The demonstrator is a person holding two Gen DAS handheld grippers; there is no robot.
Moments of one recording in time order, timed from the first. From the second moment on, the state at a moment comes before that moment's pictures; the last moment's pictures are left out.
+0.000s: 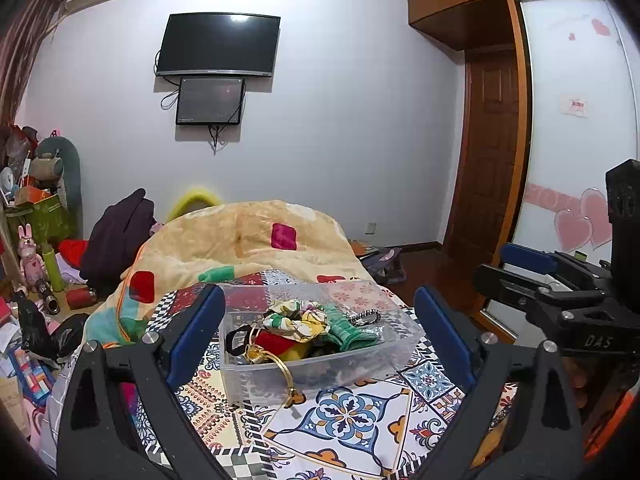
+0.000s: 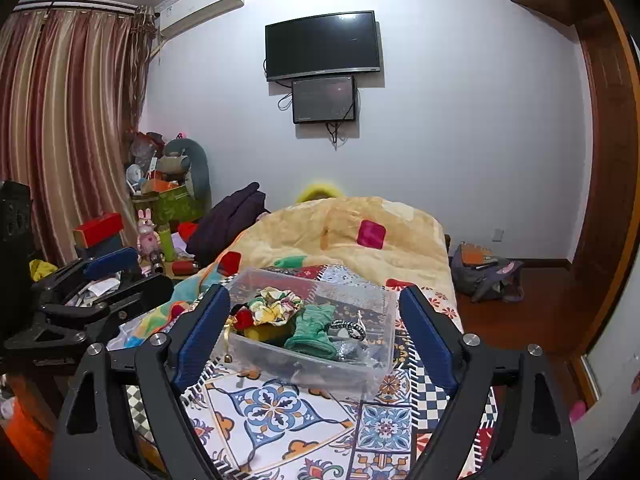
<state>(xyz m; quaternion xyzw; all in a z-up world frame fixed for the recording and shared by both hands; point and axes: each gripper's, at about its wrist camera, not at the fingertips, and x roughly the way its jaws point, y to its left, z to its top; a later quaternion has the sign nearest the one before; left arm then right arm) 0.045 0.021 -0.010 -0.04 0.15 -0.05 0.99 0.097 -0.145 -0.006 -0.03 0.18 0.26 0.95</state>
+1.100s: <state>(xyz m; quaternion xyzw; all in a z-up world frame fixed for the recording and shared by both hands) 0.041 0.018 -0.012 -0.03 0.14 -0.04 0.99 0.084 -0.153 -0.002 -0.02 0.16 0.27 0.95</state>
